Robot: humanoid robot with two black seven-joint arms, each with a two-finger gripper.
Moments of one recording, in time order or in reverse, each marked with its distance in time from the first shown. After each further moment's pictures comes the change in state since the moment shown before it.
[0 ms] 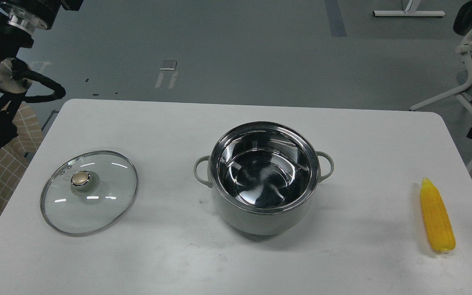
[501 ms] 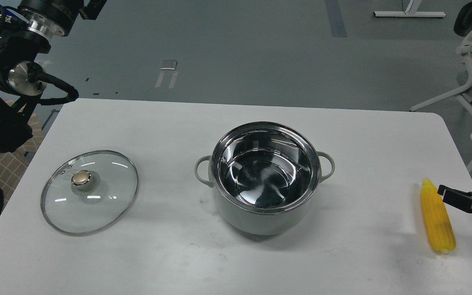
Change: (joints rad) left arm -0.005 -0.046 -0.003 0.035 -0.004 -0.009 0.066; right arm -0.045 0.095 -0.198 -0.002 -0.130 -0.121 -0.111
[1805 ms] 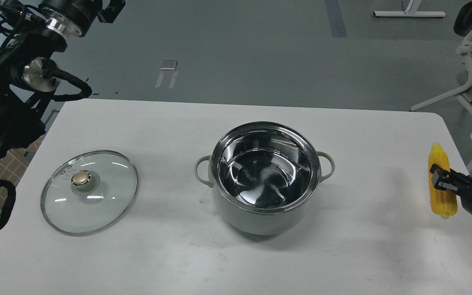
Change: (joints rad) left arm -0.027 -0.047 0.010 -0.006 0.011 0.017 0.064; right arm 0.125 0.207 0.048 -0.043 -0.136 -0.151 -0.089
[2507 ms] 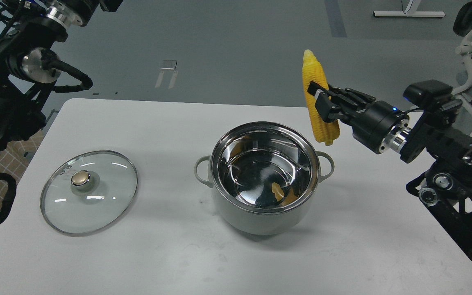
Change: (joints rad) left arm -0.033 -0.001 0.000 -0.008 0.001 -0.014 0.001; right arm 0.378 0.277 -0.264 0.258 0.007 0.053 0.017
